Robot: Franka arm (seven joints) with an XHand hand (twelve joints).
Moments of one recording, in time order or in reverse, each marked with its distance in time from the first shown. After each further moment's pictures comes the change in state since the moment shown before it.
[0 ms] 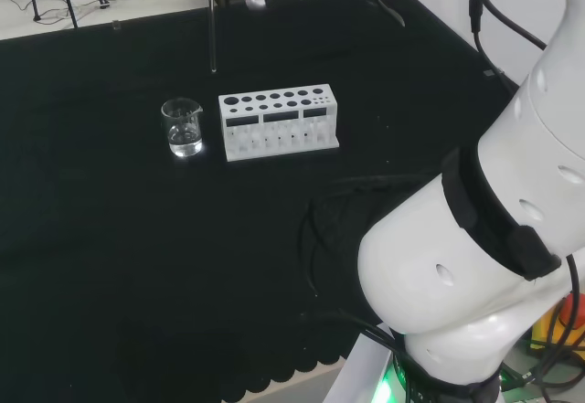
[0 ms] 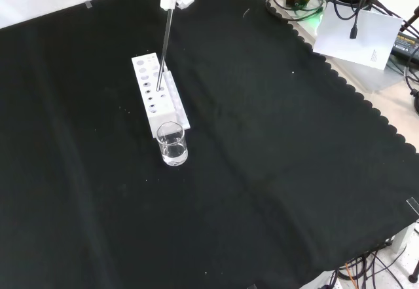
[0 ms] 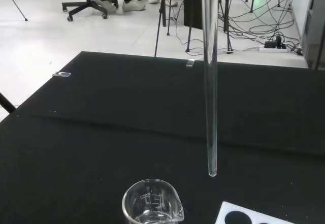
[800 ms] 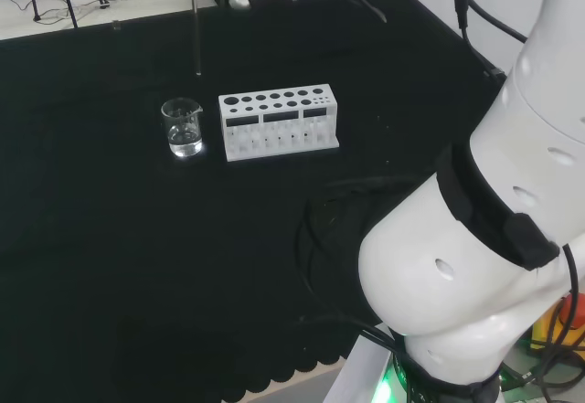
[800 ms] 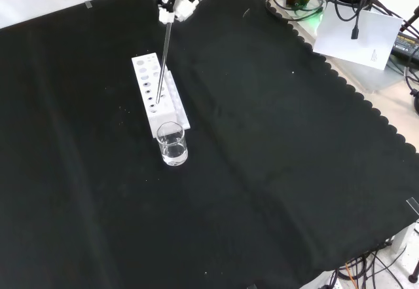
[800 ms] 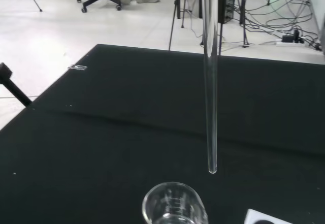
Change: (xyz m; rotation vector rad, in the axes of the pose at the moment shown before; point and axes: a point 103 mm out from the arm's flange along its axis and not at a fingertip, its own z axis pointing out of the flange) arm 0.019 0.024 0.009 0.022 0.013 -0.046
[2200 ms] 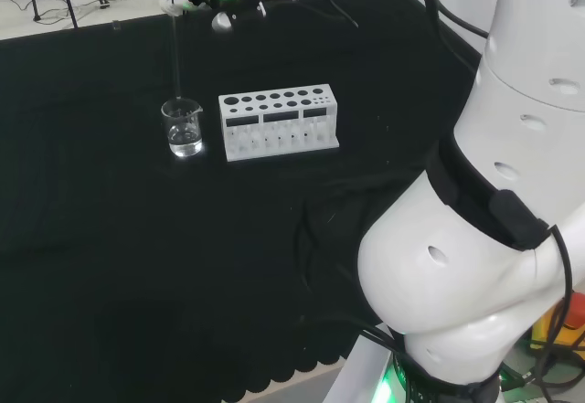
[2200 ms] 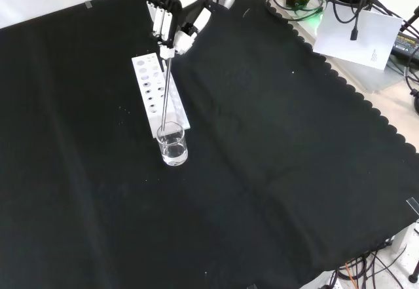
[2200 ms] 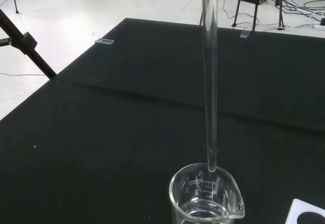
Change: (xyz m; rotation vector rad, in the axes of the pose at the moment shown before) arm 0.015 0.026 0.048 0.046 0.019 -0.082
